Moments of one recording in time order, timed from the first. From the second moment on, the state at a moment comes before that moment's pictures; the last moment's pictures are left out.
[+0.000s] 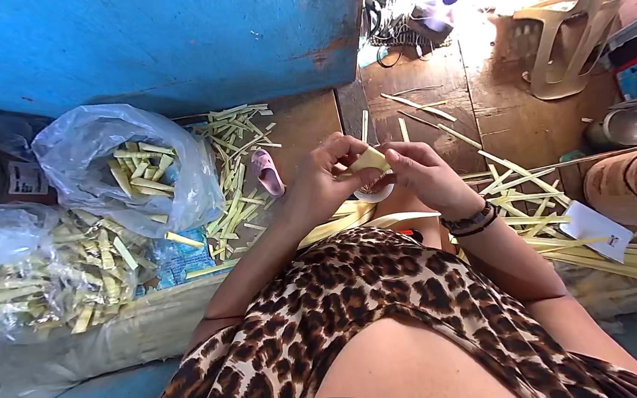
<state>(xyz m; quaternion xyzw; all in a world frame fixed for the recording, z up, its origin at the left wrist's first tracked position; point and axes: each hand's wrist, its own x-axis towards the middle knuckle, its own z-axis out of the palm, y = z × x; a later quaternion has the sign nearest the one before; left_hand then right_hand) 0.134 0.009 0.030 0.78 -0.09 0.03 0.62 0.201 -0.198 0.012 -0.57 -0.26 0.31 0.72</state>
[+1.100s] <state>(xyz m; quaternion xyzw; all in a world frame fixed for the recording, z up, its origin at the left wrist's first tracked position) 0.133 0.015 0.015 0.78 -0.10 0.00 0.62 0.164 -0.199 0.003 -0.69 -0.22 0.19 0.67</state>
